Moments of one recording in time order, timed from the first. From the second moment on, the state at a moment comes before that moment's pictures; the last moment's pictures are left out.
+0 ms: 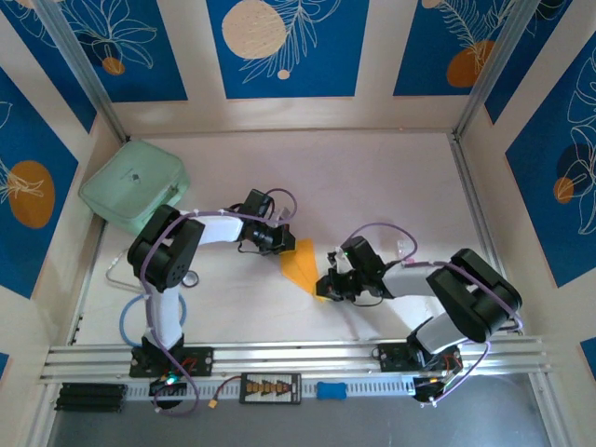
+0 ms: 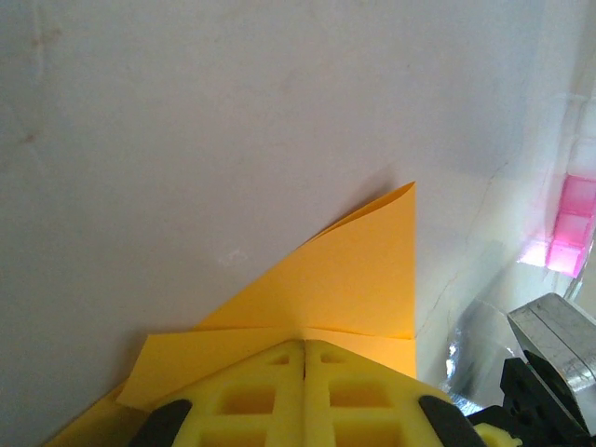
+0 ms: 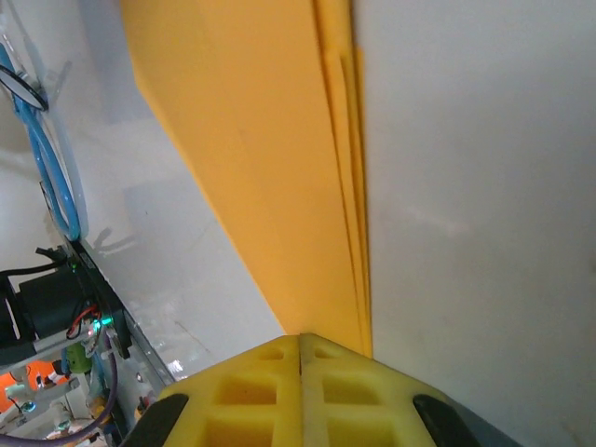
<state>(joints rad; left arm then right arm) -0.53 1.96 1.07 -0.17 0.65 -0.60 0.63 1.47 0.38 0.13 -0.63 0.86</state>
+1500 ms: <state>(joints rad) -0.52 1.96 1.07 -0.17 0.65 -0.63 0.65 1.26 0.33 -0.02 -0.56 1.16</state>
